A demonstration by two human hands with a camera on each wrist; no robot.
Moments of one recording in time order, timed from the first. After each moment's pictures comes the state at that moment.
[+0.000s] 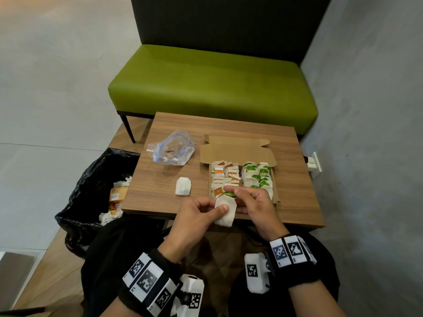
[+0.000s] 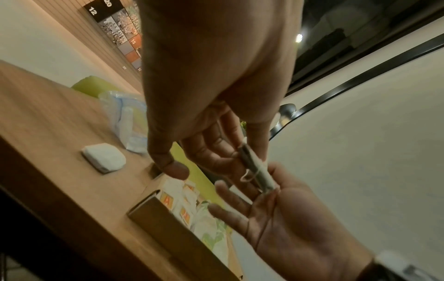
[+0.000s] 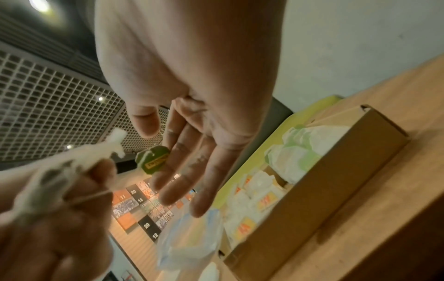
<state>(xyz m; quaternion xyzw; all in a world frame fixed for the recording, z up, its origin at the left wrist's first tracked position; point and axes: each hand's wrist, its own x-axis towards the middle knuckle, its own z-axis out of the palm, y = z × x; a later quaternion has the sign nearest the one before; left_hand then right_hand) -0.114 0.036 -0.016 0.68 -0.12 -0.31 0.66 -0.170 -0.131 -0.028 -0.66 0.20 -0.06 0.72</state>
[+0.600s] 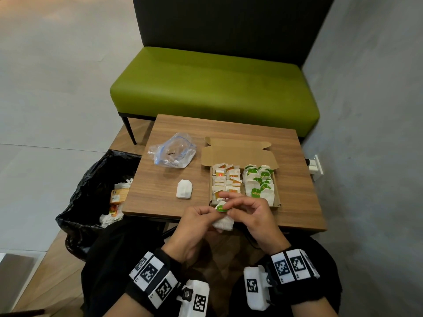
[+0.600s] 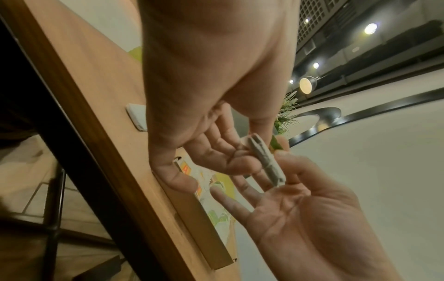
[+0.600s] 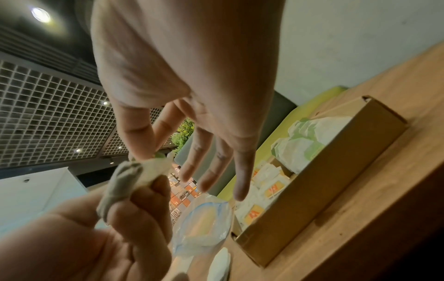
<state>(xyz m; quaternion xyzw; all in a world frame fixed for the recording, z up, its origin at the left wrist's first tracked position) -0.112 0.028 -0.031 0.59 0.03 -0.43 0.68 -0.180 -0.123 -0.033 -0.67 0.10 -0.09 0.73</state>
